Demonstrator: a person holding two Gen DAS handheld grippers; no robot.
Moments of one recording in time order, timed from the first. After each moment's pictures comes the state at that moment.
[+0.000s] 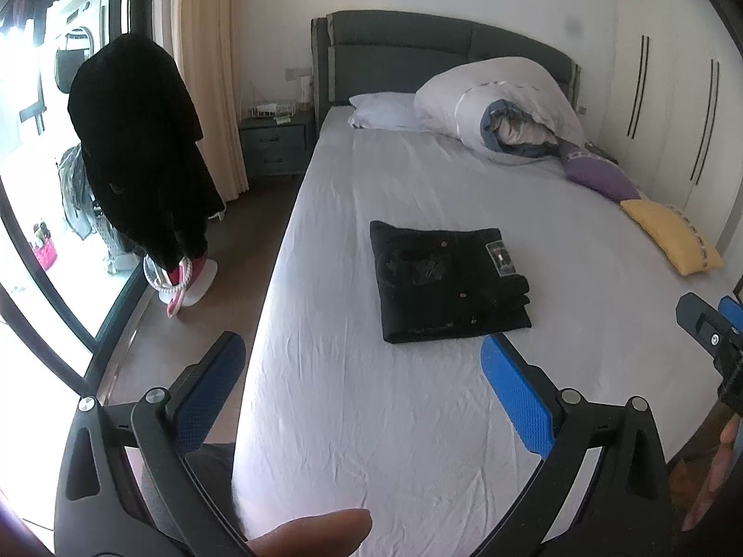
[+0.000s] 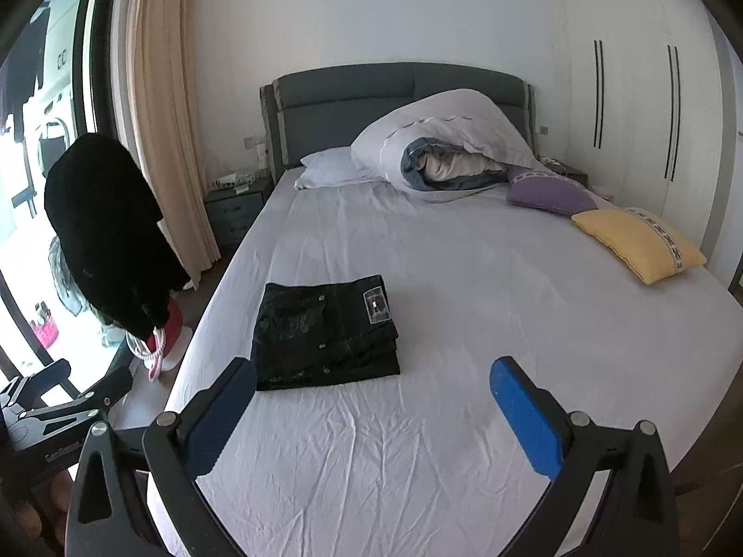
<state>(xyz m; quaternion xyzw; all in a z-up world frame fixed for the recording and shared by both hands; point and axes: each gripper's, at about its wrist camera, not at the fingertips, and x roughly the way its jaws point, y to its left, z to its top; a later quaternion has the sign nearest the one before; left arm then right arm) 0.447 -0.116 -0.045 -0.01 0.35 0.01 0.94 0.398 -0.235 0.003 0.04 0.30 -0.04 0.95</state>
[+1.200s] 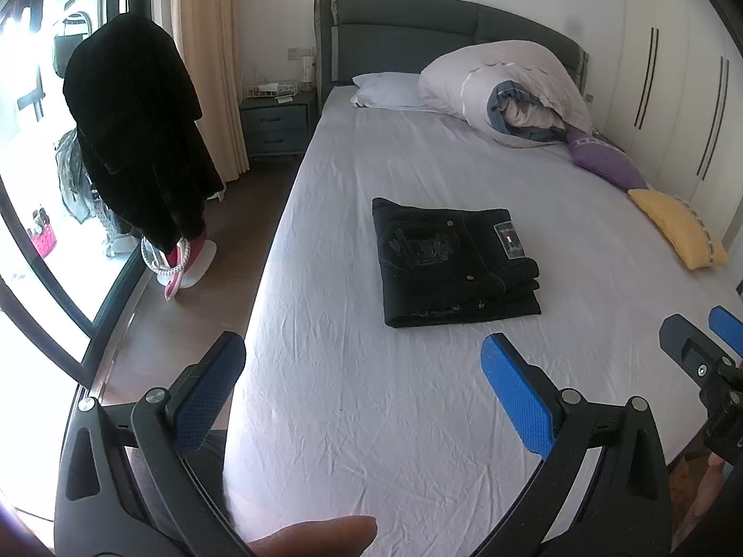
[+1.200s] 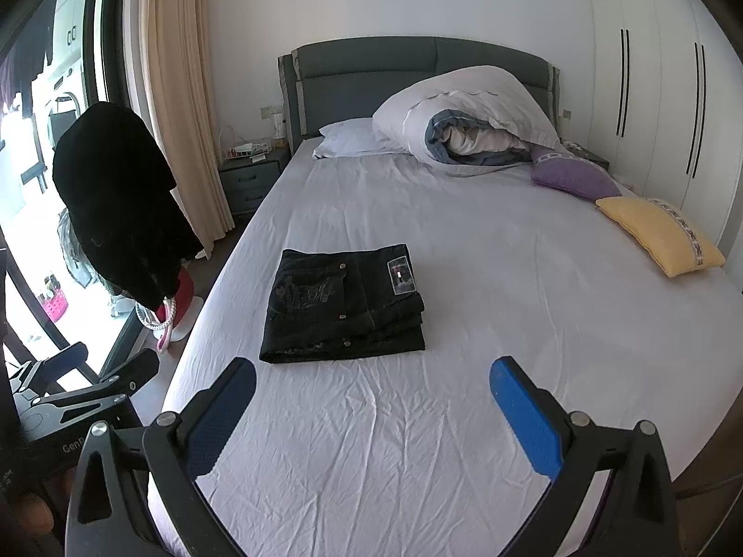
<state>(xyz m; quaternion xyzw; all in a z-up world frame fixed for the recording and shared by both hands) 0.476 -0.116 -0.076 -0.01 0.37 0.01 0.93 0.415 -0.215 -0.022 0.03 0.34 -0.01 0.94</state>
